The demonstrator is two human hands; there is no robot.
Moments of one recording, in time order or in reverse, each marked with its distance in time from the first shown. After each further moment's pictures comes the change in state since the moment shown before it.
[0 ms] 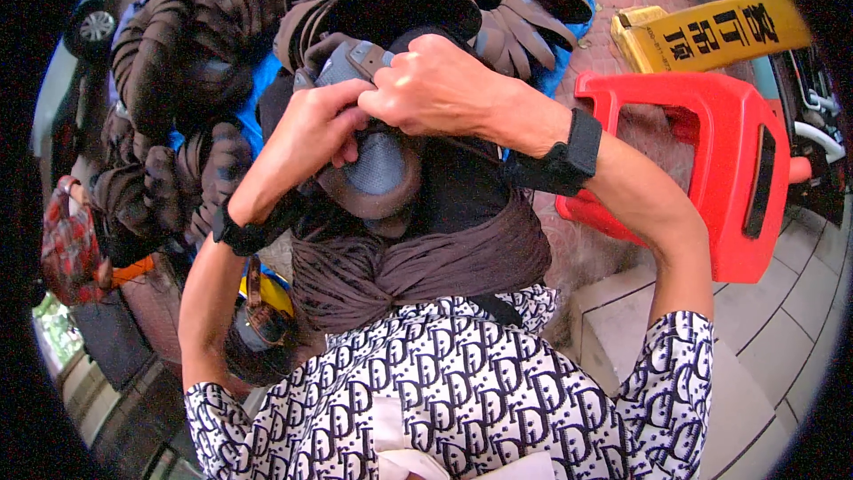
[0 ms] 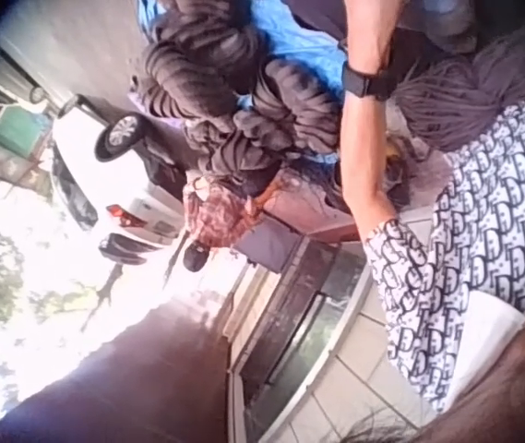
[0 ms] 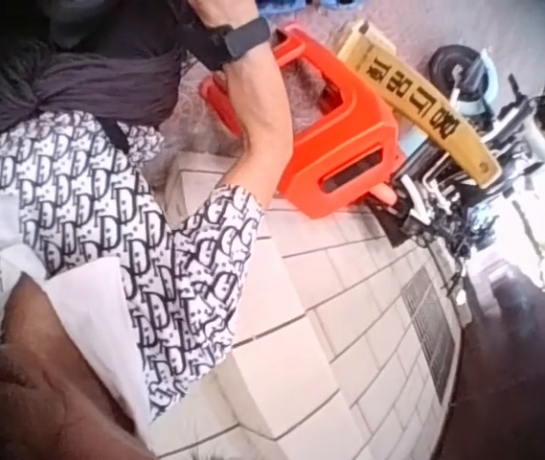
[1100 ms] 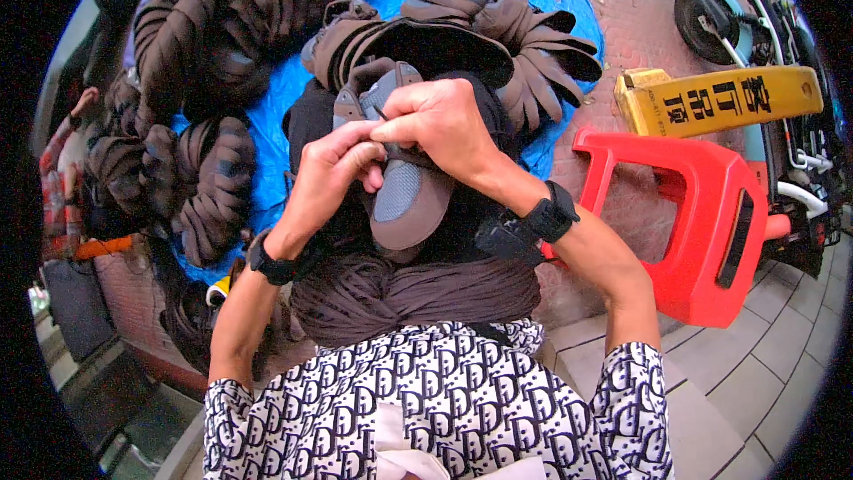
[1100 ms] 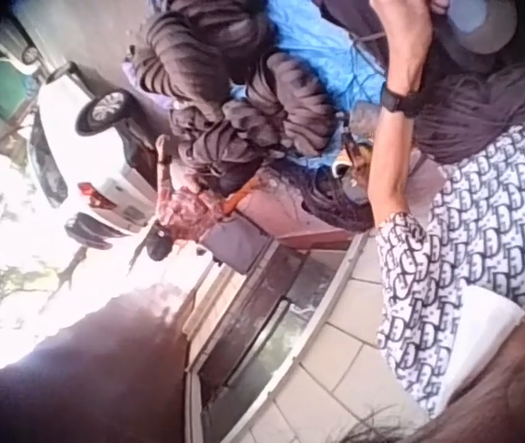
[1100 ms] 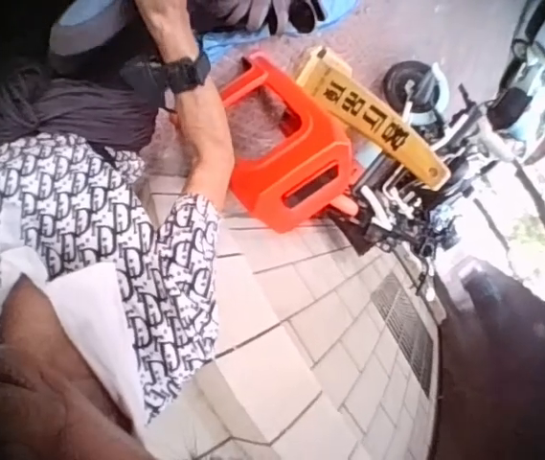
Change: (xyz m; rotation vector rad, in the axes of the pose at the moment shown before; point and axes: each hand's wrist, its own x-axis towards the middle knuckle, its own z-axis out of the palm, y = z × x) left_hand -0.027 -0.040 0.009 -0.435 0.183 0.127; right_hand 0.031 -0.023 -0.011 1.129 0.136 0.828
